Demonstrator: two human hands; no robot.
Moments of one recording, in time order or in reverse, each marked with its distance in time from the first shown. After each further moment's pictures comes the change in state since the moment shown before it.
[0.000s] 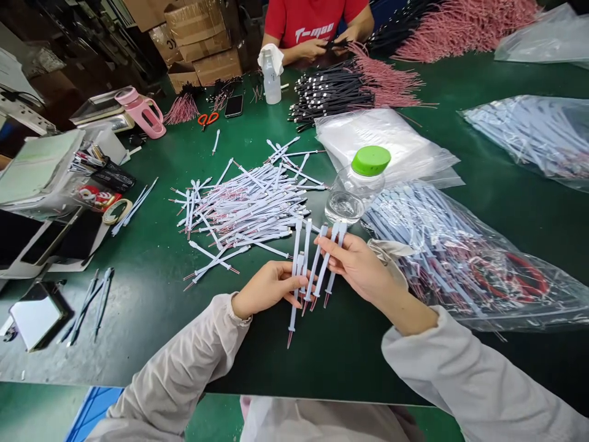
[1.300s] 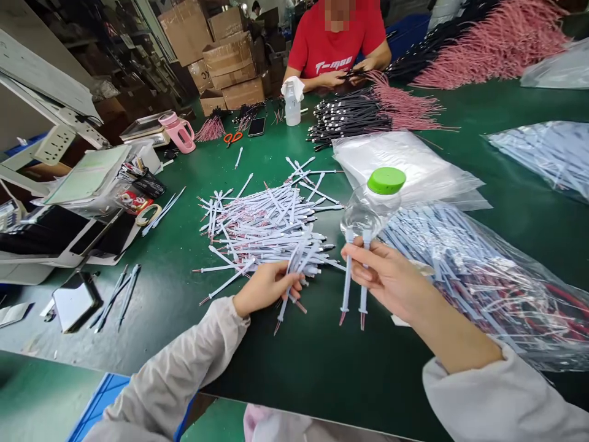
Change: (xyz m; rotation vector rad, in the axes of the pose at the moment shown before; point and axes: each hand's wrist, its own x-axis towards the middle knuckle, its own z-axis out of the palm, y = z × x) left_hand -0.009 -0.003 -0.025 0.302 0.205 0.132; right_hand -0.014 -0.034 0.000 0.136 -0.009 0.048
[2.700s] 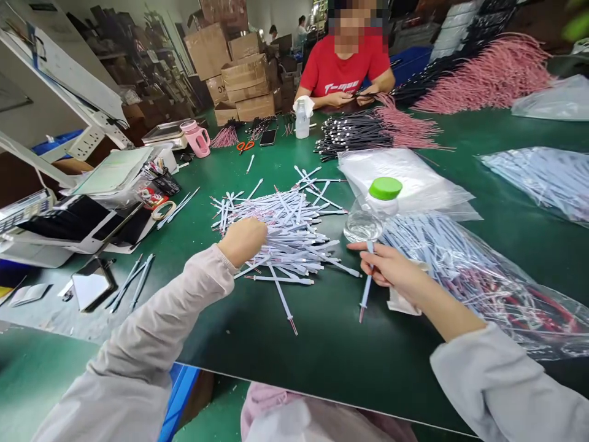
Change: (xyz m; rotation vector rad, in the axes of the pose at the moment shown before) left_hand -0.007 0.073 -0.064 1.515 0.211 -0.052; right_hand 0.014 0.006 -0.035 -0.508 0.105 0.109
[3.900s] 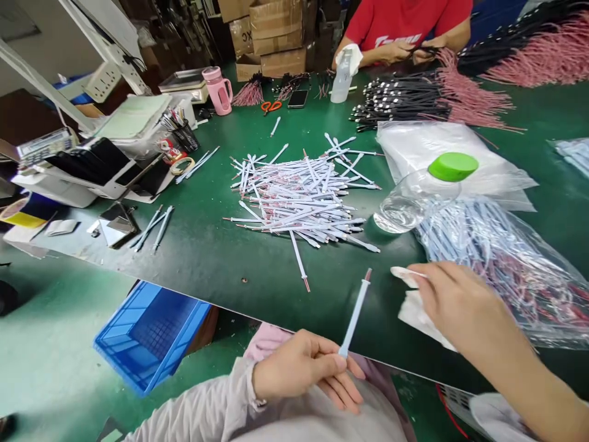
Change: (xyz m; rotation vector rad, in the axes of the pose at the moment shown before) left_hand -0.165 0.164 0.093 -2.294 -0.676 -0.171; right_hand -0.082 0.043 -0.009 -1.364 0.383 -0.949
